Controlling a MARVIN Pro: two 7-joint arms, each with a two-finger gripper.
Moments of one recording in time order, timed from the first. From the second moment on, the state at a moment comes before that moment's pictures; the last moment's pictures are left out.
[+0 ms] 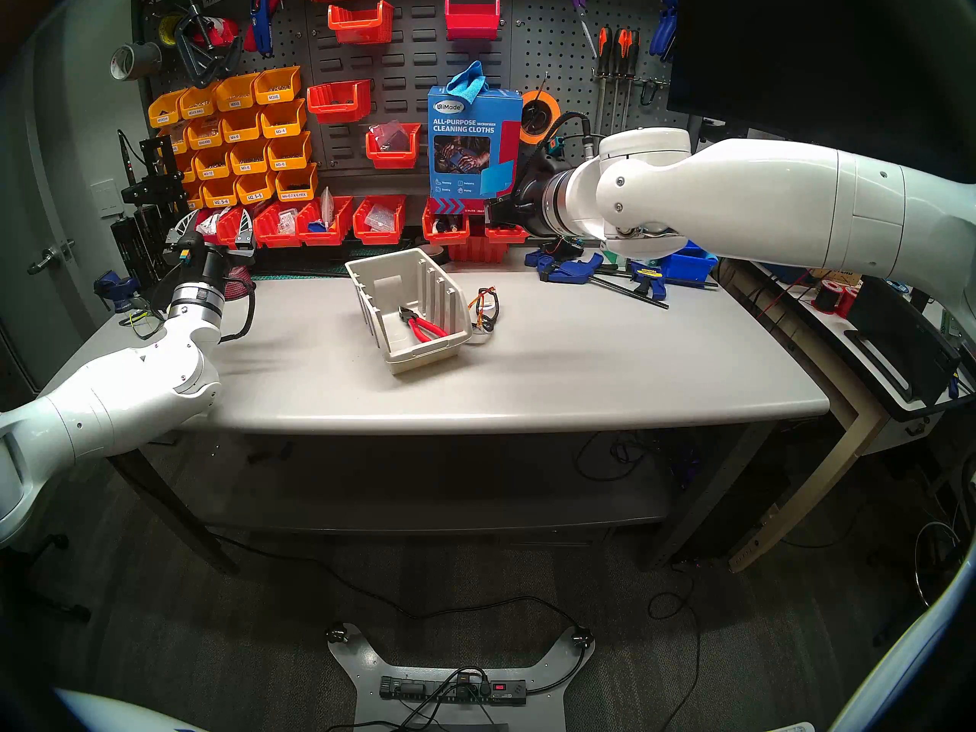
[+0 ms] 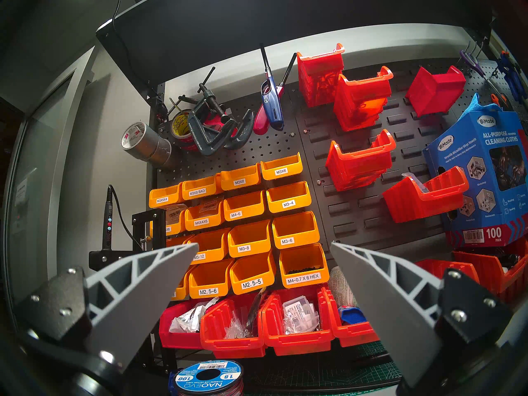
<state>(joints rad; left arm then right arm) 0.57 -0.61 -0.22 -1.19 -0.87 -0.72 0.69 0.49 -0.77 -0.53 -1.75 2.03 0.10 -0.50</state>
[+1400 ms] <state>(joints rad) 0.52 -0.49 -0.22 -1.29 -0.78 -0.88 0.42 0.49 -0.76 -0.53 -1.75 2.03 0.10 -0.50</state>
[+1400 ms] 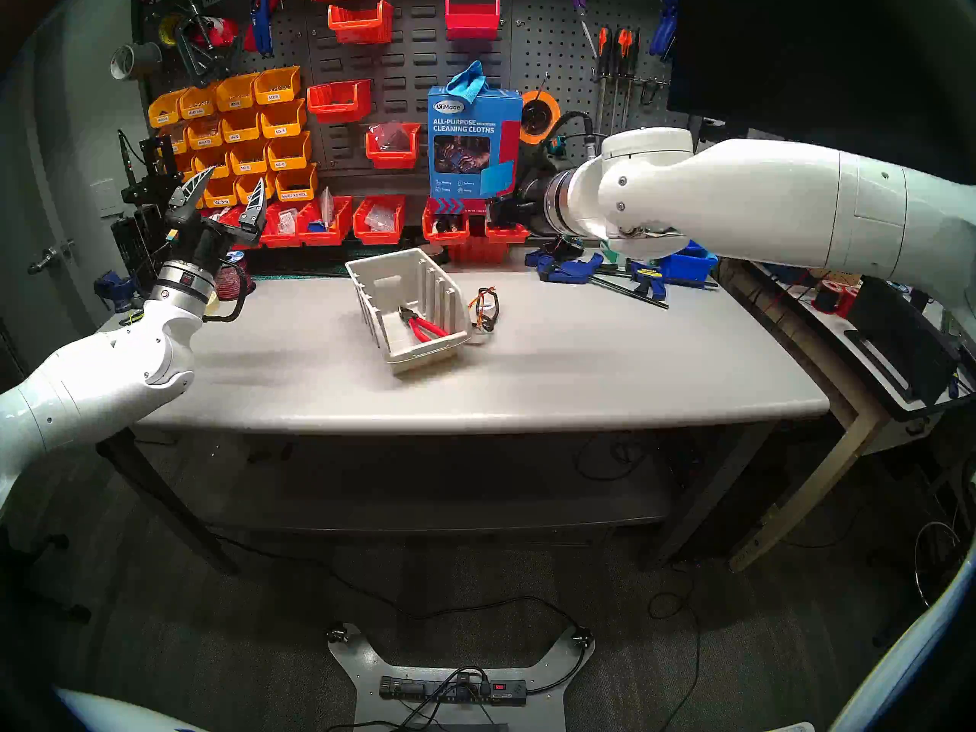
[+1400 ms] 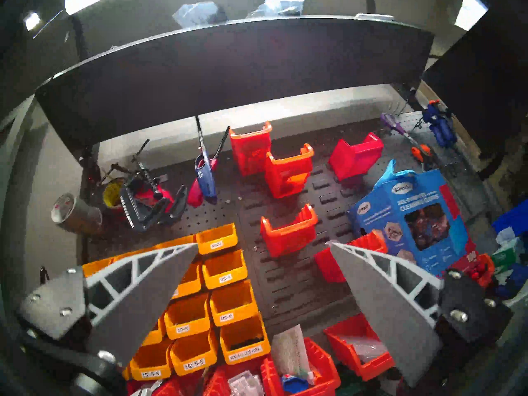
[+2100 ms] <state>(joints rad) 0.46 -0.43 -0.17 -1.27 -0.71 -0.95 0.09 0.49 -0.76 -0.53 -1.75 2.03 0.10 -0.50</state>
